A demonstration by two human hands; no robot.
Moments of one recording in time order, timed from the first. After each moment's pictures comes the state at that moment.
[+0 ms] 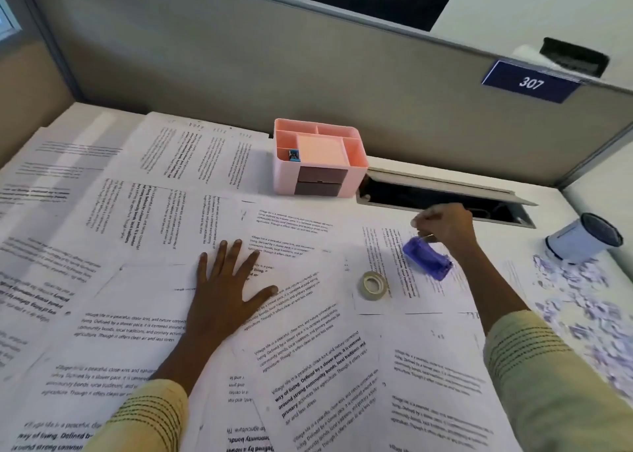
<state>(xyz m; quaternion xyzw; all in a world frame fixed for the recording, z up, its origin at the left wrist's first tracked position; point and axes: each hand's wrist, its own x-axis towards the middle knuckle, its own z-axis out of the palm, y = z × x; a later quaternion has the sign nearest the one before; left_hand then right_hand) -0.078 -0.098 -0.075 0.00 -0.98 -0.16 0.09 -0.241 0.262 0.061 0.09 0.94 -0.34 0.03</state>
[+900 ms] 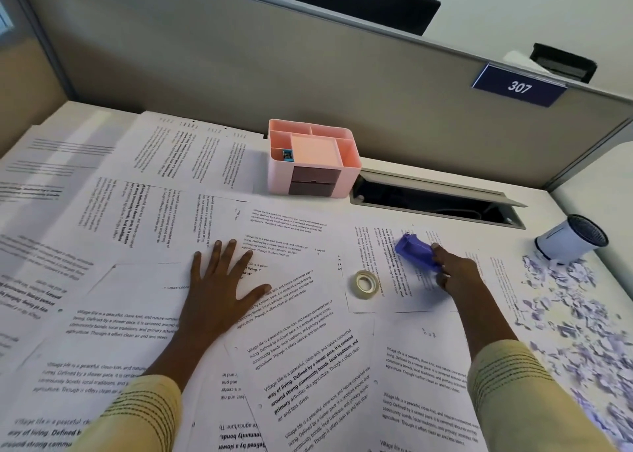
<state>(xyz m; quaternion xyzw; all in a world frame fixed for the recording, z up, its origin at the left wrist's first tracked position) -0.077 -0.094 -0.073 -0.01 -0.98 -0.16 0.08 -0.197 0.305 0.015 0.42 0.72 -0.55 0.03</state>
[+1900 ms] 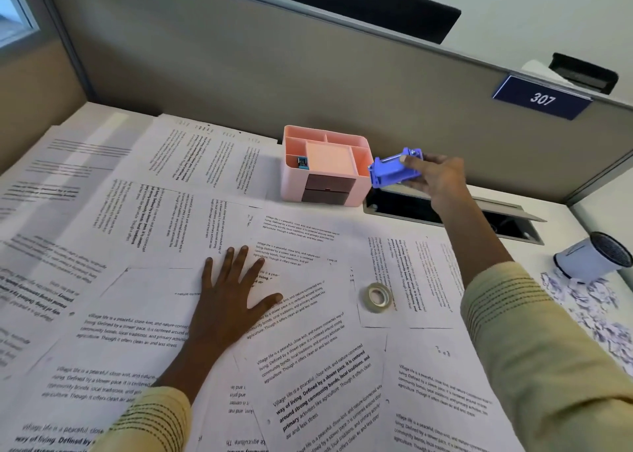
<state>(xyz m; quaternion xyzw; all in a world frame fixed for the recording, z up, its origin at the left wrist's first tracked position) -0.078 -0.093 -0.077 0.00 -0.98 -0.16 0.08 -0.298 0.192 0.121 0.14 0.74 -0.65 -0.03</state>
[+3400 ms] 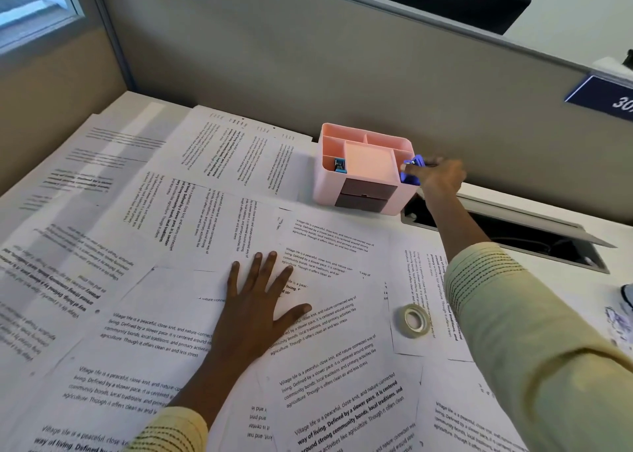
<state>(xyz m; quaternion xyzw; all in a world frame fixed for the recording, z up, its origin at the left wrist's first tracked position) -0.080 -0.092 -0.073 0.00 -0.98 -0.16 0.07 -0.346 0.122 0.079 0.19 0.88 -0.43 -0.09</state>
